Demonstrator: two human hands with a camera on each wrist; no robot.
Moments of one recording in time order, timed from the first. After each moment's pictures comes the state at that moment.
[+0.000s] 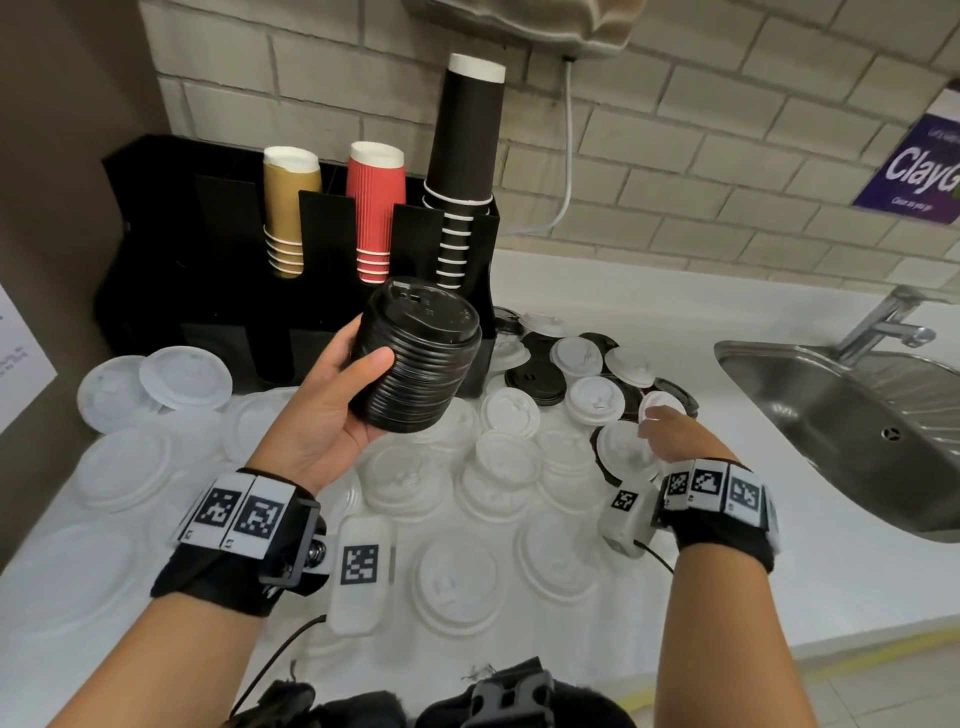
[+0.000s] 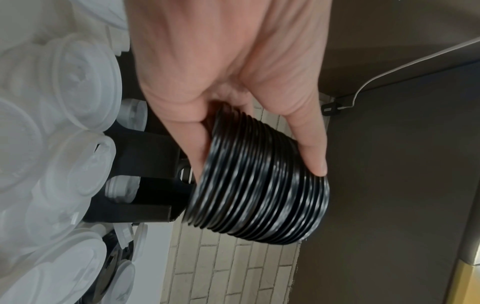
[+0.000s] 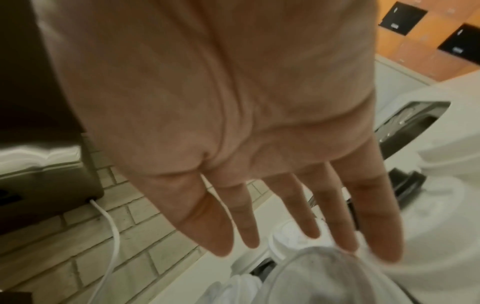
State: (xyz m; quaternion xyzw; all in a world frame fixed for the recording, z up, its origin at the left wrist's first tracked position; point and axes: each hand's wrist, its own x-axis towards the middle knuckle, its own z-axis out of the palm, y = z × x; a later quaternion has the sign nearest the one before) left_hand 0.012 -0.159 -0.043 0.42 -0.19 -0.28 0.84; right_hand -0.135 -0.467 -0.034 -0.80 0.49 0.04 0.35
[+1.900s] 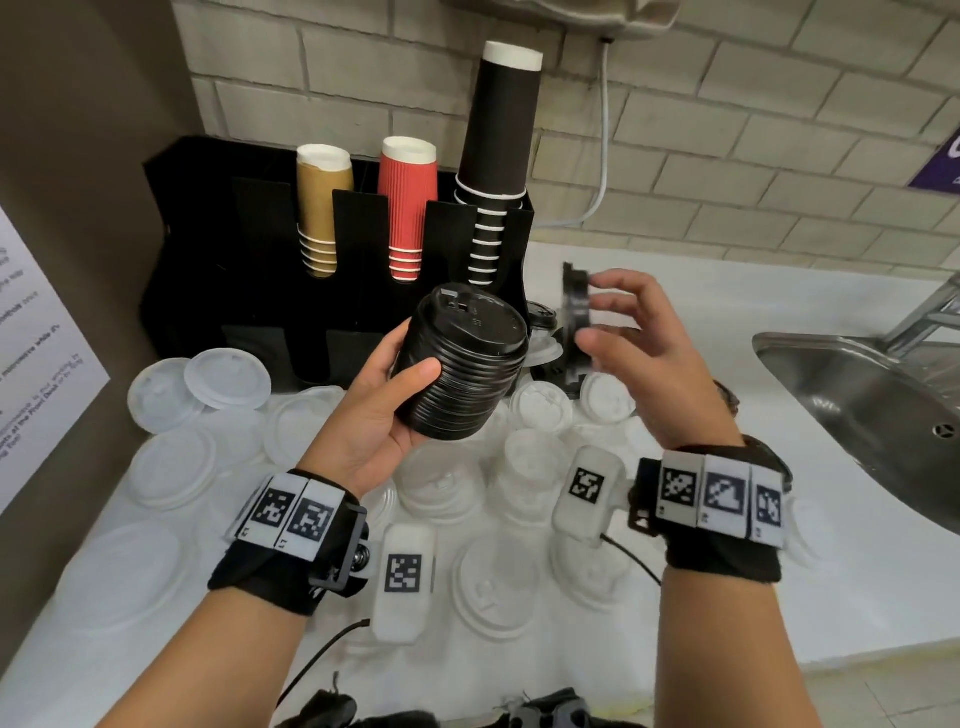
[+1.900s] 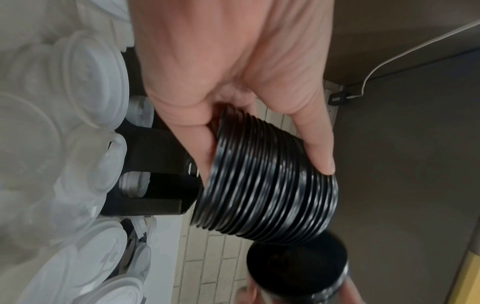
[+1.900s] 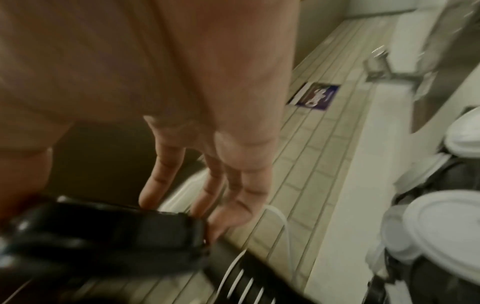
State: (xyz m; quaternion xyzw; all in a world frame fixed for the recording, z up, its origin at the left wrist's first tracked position) left_hand 0.012 -0.158 -0.042 0.41 -0.18 -0.32 0.84; right_hand -0.106 -0.359 0.030 -0.78 0.06 -0.25 0.58
